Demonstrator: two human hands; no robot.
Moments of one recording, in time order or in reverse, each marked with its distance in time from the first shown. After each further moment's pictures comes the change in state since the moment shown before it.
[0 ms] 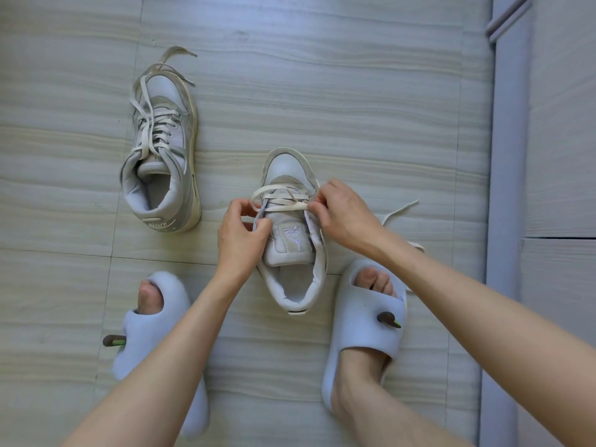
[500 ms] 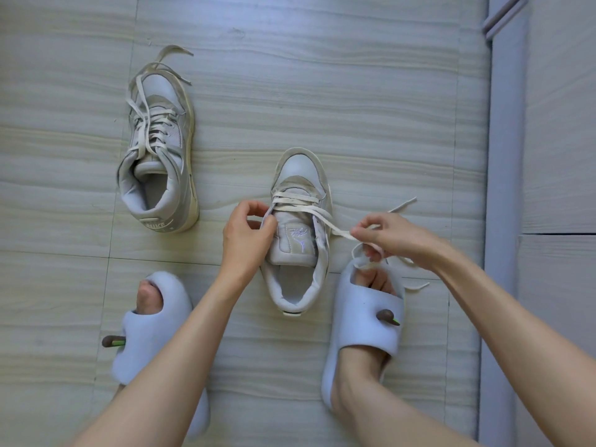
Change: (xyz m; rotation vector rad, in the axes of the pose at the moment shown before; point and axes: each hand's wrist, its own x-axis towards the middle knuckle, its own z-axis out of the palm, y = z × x) left_hand -0.005 0.007 0.004 -0.049 -0.057 -0.022; right_hand -0.042 0.052 -0.030 0.530 -0.320 0.519
